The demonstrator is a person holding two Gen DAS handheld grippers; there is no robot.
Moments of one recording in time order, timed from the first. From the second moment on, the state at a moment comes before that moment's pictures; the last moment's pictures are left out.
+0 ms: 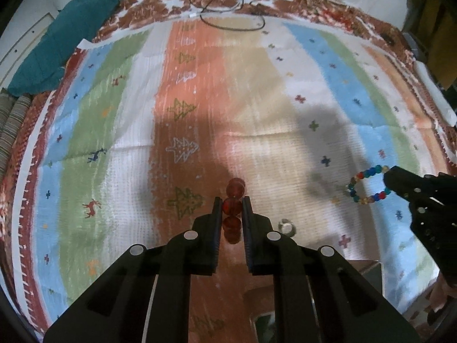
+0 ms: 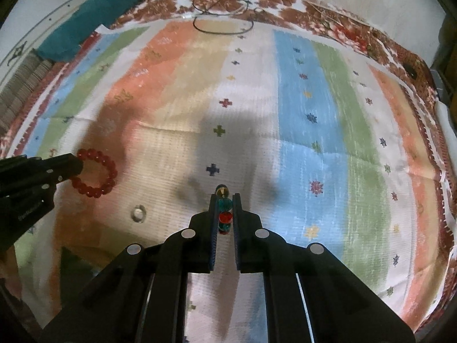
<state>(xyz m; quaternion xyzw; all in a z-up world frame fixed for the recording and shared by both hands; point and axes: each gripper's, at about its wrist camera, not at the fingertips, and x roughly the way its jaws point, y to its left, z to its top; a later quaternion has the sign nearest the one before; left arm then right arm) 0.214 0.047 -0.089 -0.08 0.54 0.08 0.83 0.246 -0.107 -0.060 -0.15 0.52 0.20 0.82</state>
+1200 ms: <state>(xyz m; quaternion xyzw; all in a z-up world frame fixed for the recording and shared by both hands) 0.159 0.013 -0.024 -0.08 0.47 0.04 0.88 0.185 -0.117 0.014 -0.10 0.44 0.25 0.86</state>
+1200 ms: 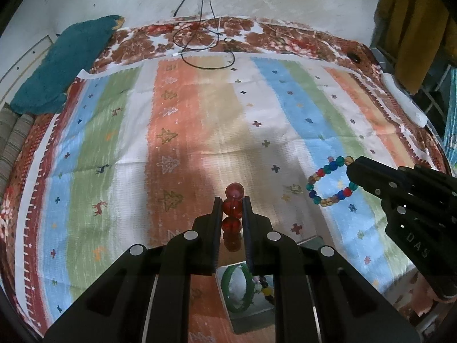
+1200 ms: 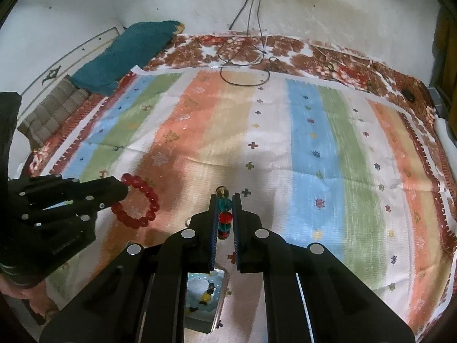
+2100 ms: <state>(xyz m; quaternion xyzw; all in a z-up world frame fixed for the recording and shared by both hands) 0.118 -0.010 -0.012 -0.07 0.45 0.03 0.89 0.144 -0.120 0.016 -0.11 0.44 0.27 0.85</state>
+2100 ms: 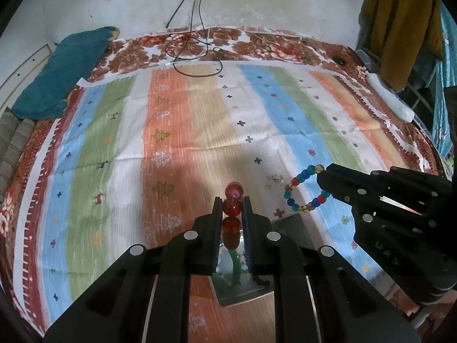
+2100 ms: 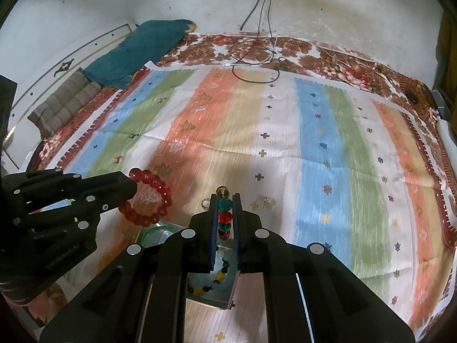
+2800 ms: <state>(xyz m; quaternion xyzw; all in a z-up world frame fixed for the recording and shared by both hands) 0.067 -0.020 -0.004 -0.08 0.43 0.01 0.90 0.105 -0.131 0.011 -0.11 0.43 0.28 0.85</state>
